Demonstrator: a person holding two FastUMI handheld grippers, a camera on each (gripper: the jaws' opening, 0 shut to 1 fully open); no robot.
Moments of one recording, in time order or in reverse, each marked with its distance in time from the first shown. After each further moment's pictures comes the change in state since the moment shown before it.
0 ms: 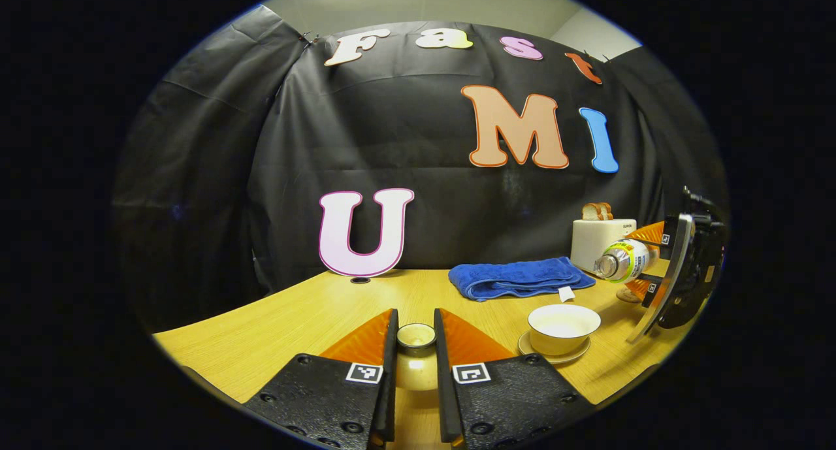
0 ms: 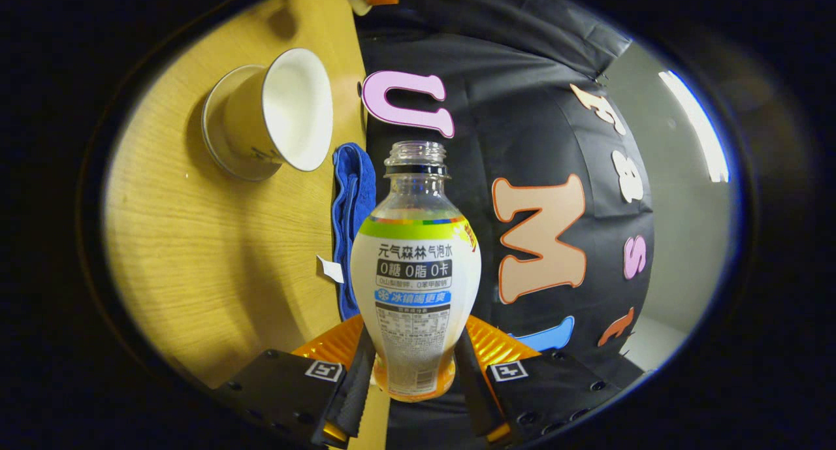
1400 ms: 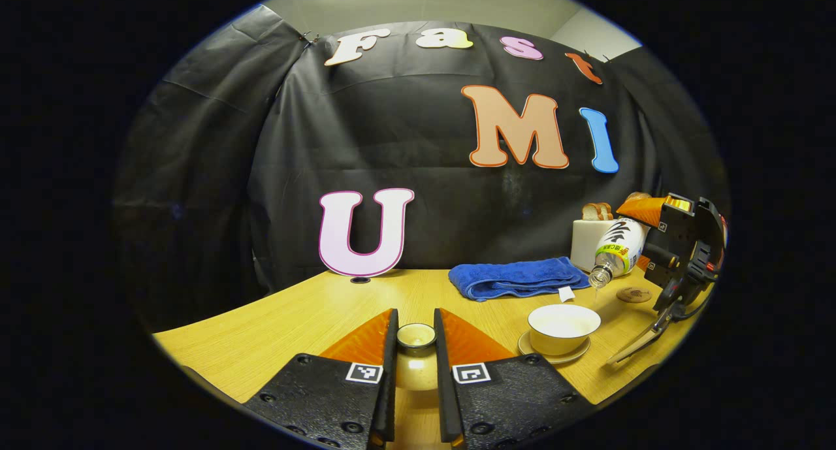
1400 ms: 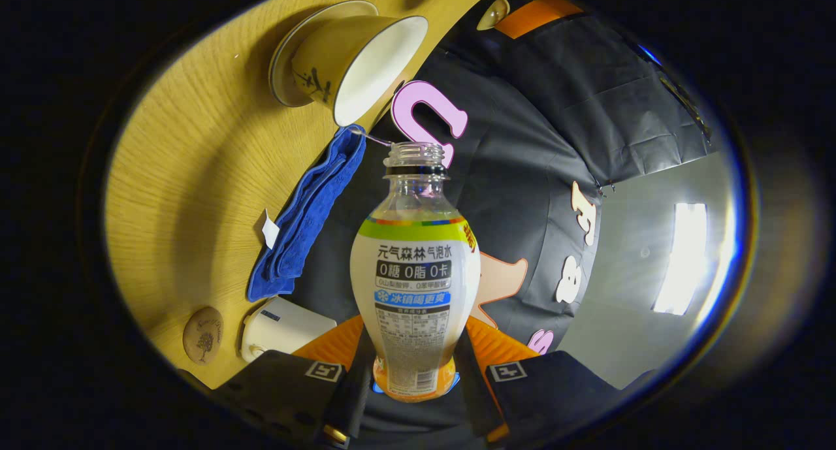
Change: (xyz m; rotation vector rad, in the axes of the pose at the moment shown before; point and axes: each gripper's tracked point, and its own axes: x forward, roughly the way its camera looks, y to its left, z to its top) left arm 0.001 0.001 0.000 -0.001 0.001 -0.002; right arm 0.006 -0.036 0.024 -0.456 -0.140 -0.225
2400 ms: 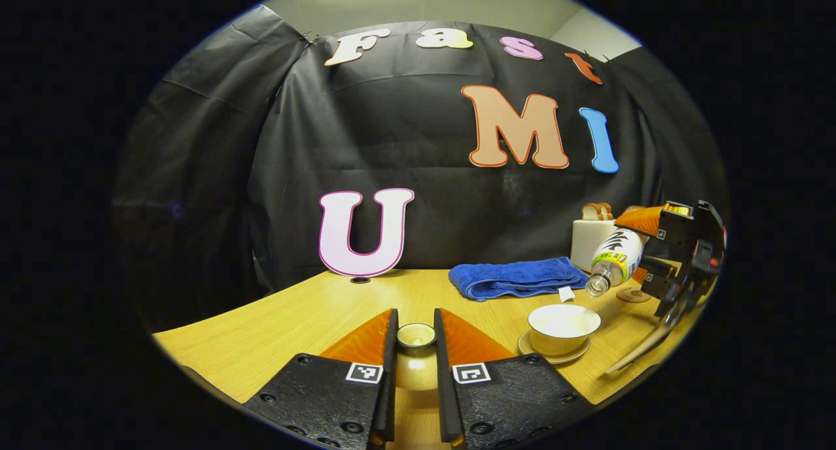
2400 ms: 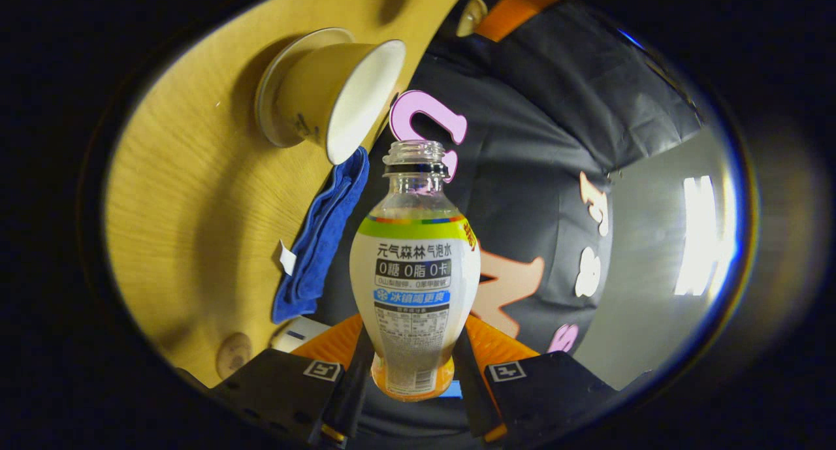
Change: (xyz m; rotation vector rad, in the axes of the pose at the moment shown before) left arm 0.001 0.001 0.000 0.000 0.001 -0.001; right arm 0.000 0.017 0.001 0.262 0.024 0.127
